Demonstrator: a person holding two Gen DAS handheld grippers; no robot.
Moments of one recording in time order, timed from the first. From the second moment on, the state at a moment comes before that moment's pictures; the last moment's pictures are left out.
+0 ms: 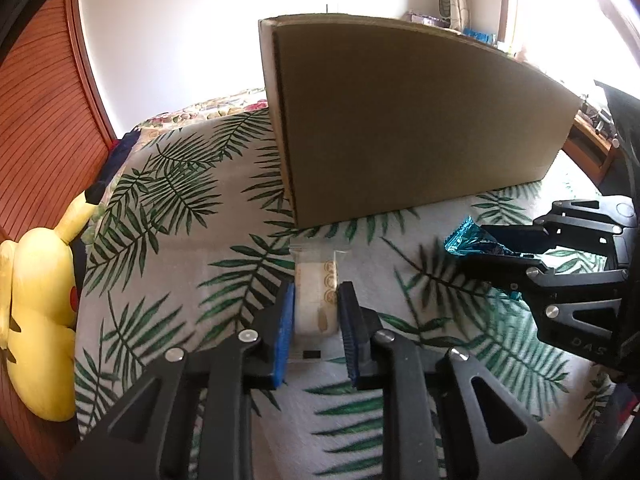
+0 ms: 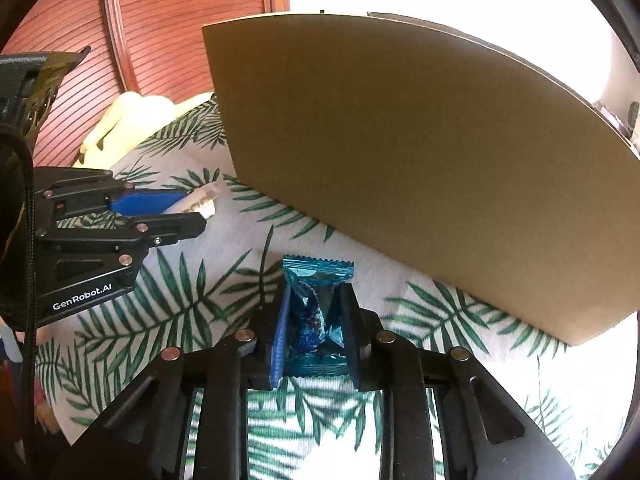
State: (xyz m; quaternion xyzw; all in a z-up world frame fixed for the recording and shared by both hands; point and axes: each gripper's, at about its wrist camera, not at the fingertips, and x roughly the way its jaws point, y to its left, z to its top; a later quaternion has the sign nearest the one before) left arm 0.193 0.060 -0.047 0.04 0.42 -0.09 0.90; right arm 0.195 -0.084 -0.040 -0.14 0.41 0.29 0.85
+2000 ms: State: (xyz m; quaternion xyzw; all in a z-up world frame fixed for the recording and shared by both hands) left arm 0.120 -0.013 0.105 -0.01 0.25 -0.13 0.96; right arm 0.104 -0.224 0.109 -0.04 0.24 0.23 0.94
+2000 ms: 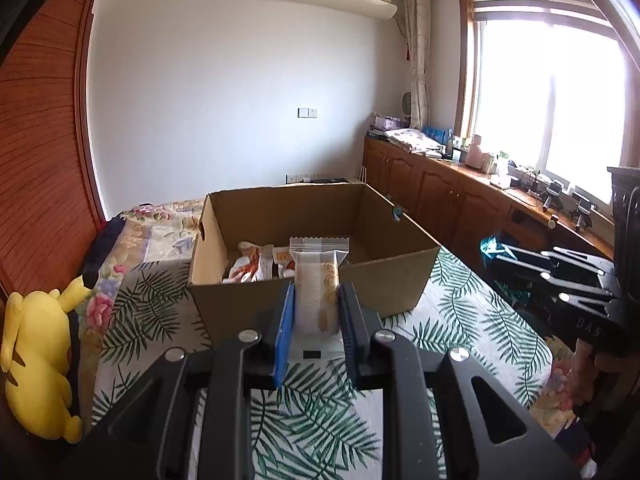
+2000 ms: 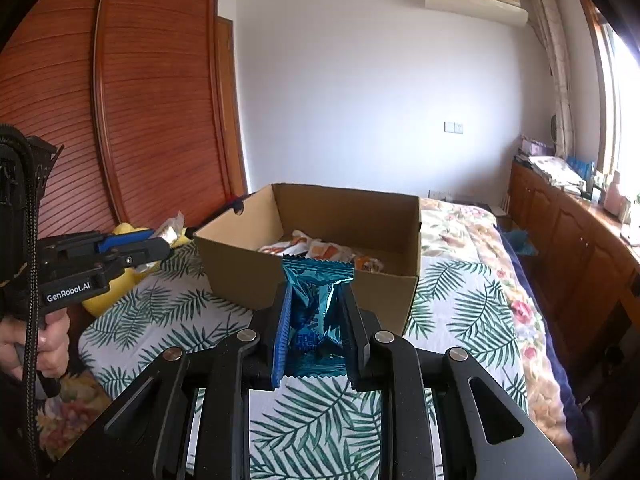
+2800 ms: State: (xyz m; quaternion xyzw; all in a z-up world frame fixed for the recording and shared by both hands) left arm 0.276 -0.011 0.061 0.00 0.30 -0.13 0.95; right arm 0.245 -0.194 0.075 -0.03 0.27 0.25 0.93
